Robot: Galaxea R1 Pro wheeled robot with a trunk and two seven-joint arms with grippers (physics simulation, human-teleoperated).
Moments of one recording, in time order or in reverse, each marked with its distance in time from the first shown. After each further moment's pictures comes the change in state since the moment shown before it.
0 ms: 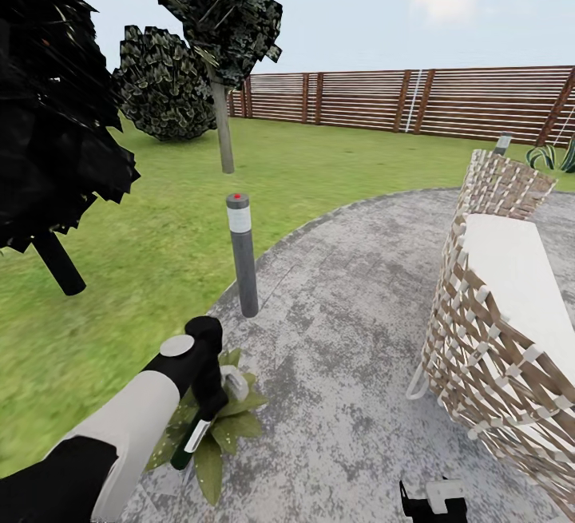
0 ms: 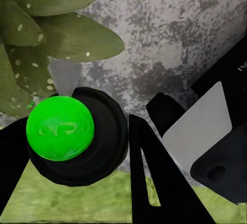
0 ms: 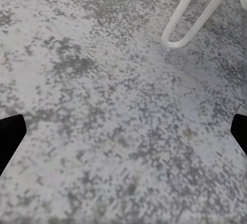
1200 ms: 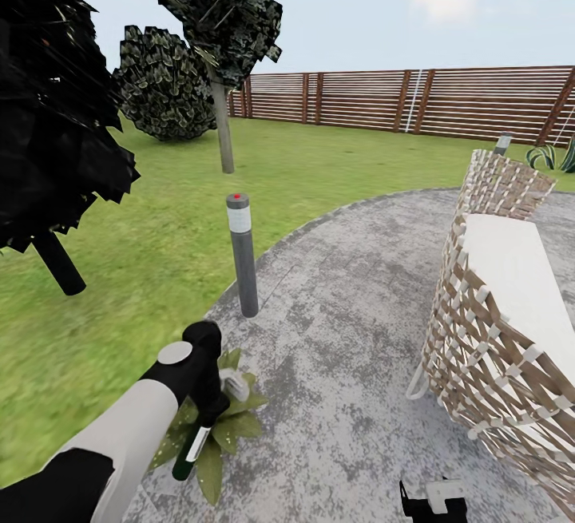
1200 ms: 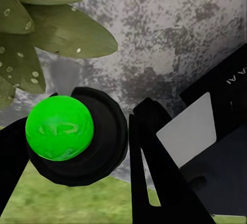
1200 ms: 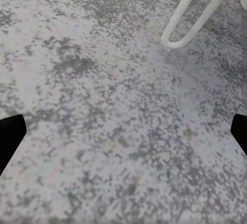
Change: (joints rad) left arm 0.038 0.003 0.006 -0.038 0.007 0.113 0.001; right arm 0.000 0.000 0.001 0.000 0.000 0.000 0.000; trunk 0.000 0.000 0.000
